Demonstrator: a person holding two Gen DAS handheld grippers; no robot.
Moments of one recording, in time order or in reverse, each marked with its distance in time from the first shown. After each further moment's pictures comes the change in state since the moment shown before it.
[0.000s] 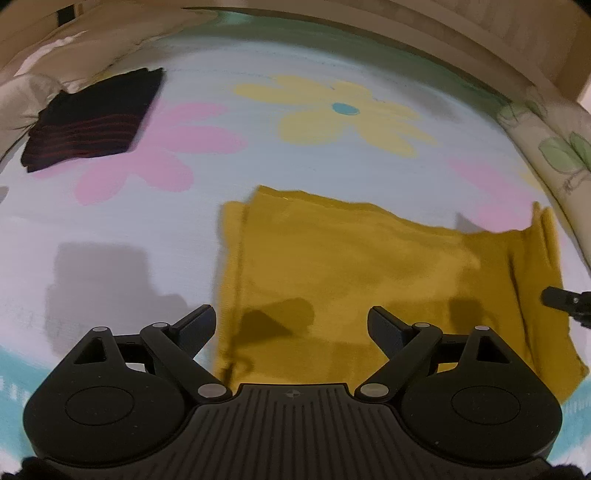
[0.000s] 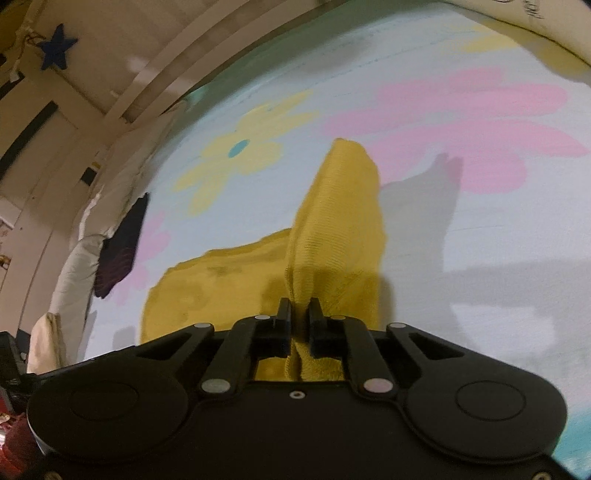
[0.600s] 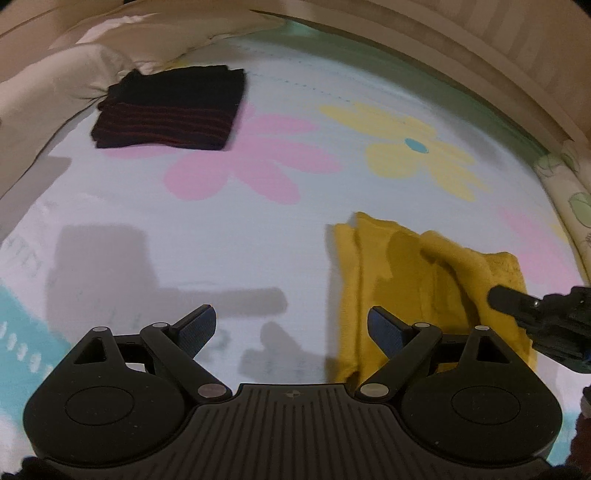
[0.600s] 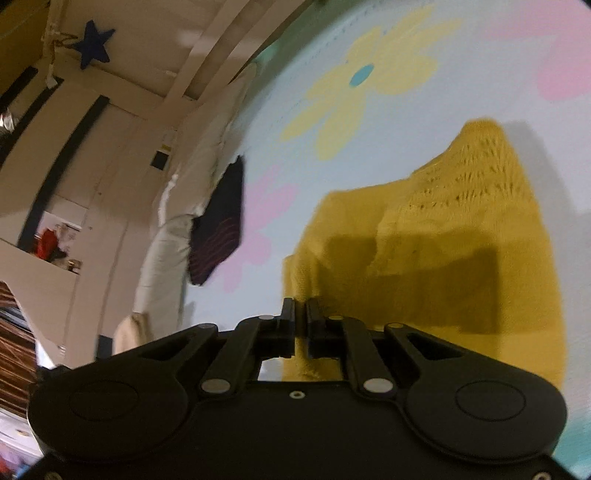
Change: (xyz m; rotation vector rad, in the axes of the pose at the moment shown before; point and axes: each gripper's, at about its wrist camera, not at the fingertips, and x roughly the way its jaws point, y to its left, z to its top) left arm -0.023 0.088 0.003 -0.135 -0.032 0.036; right arm 0.090 0.105 -0.023 0.129 0.105 0.298
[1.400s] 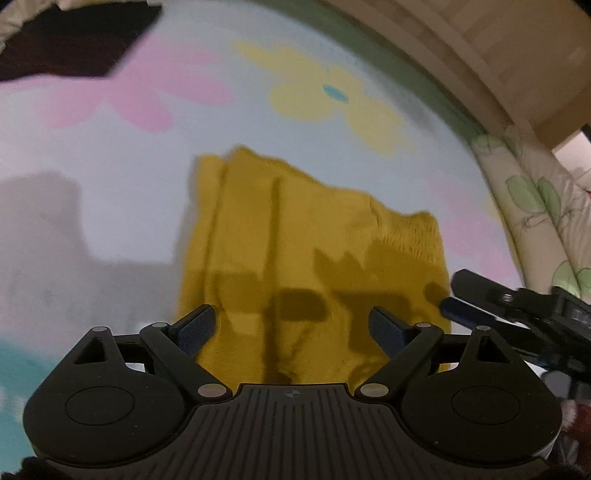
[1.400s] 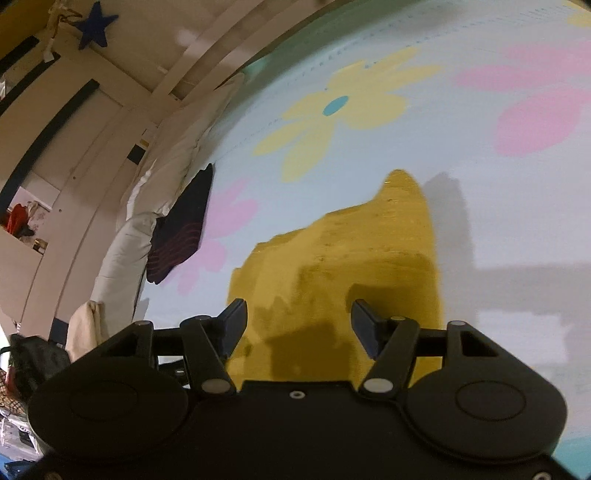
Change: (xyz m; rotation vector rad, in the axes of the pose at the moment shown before) left arm 0.056 -0.065 -0.016 -0.046 0.141 -0.287; right arm -0.040 -0.014 0.001 -0.137 -0.054 -0.152
